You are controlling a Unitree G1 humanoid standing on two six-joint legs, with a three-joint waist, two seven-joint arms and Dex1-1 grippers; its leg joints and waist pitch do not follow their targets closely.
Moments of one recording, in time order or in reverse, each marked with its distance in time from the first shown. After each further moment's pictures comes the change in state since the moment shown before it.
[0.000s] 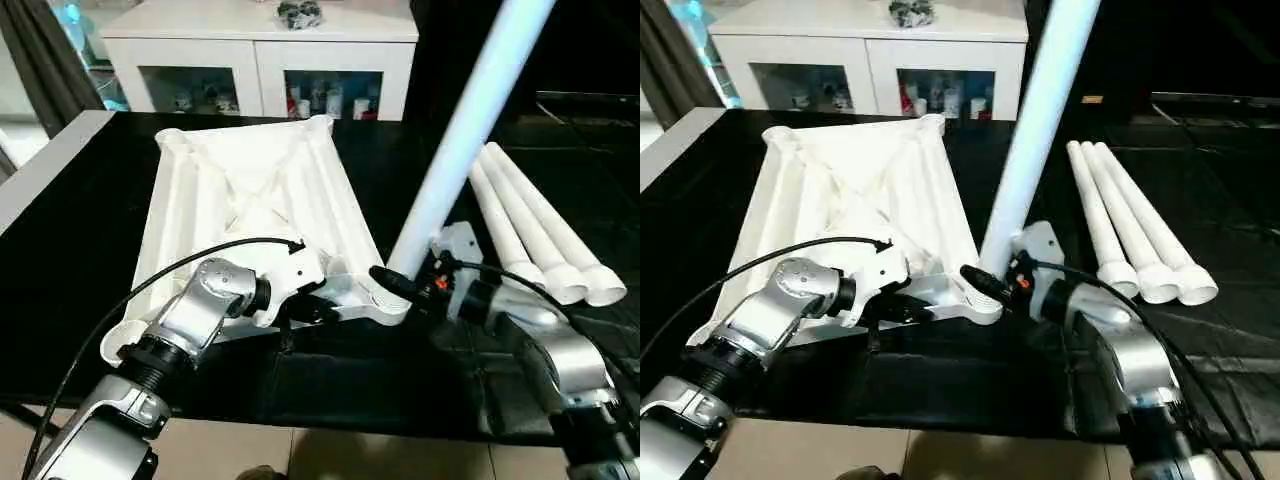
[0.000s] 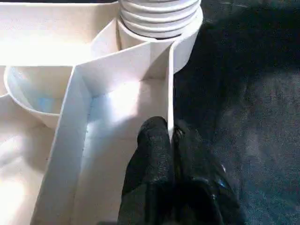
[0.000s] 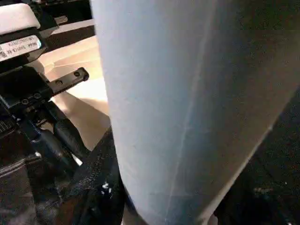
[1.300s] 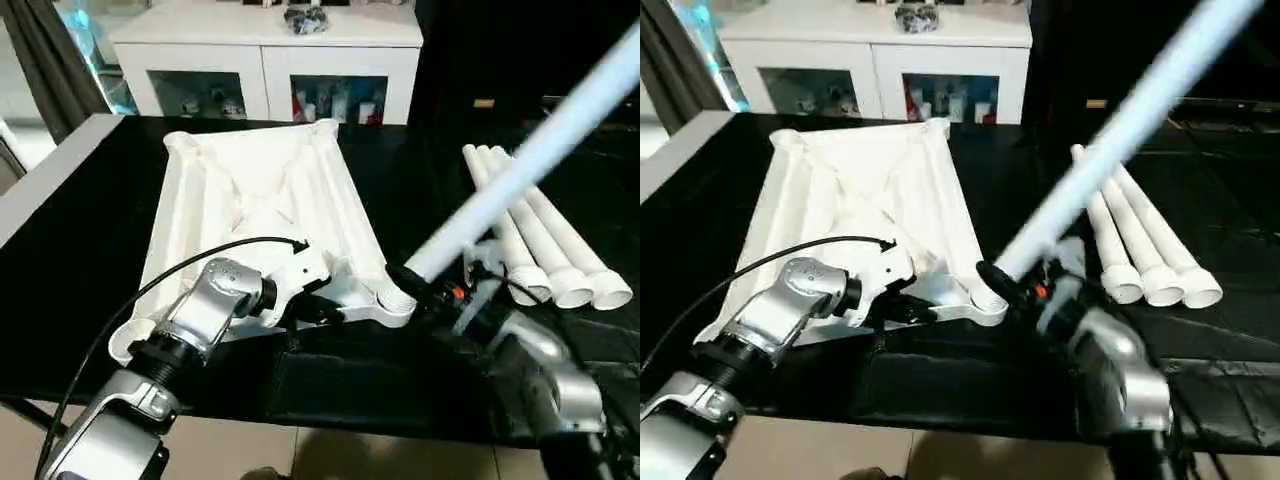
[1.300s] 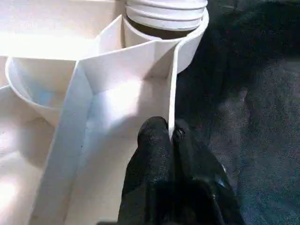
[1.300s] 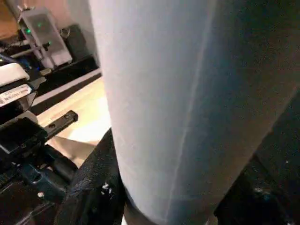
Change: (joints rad) left arm -0.028 -0.044 0.006 0.061 -0.003 0.028 0.007; right arm 0.148 0.143 -0.165 0.040 0.119 -0.101 -0.032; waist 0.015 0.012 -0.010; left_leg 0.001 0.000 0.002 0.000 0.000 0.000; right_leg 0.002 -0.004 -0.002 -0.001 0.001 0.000
